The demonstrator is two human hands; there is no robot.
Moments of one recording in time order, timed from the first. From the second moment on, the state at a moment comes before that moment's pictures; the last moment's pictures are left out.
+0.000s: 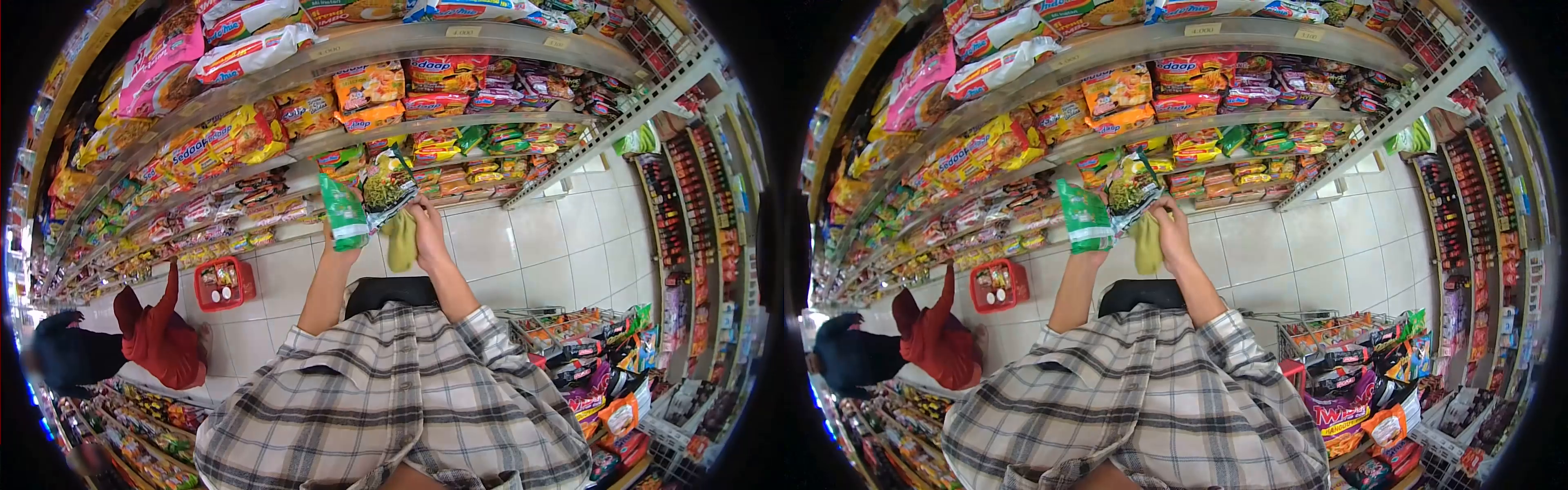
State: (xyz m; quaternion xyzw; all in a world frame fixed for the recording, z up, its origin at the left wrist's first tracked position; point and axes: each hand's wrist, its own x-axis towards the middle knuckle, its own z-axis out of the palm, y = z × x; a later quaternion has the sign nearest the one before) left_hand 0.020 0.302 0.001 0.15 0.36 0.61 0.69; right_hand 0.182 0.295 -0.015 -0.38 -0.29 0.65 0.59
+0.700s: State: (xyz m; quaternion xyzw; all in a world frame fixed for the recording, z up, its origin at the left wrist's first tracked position) left_hand 0.081 0.379 -0.029 0.67 0.52 0.40 0.34; right_hand 0.329 0.324 -0.004 -0.59 -0.48 0.57 0.30
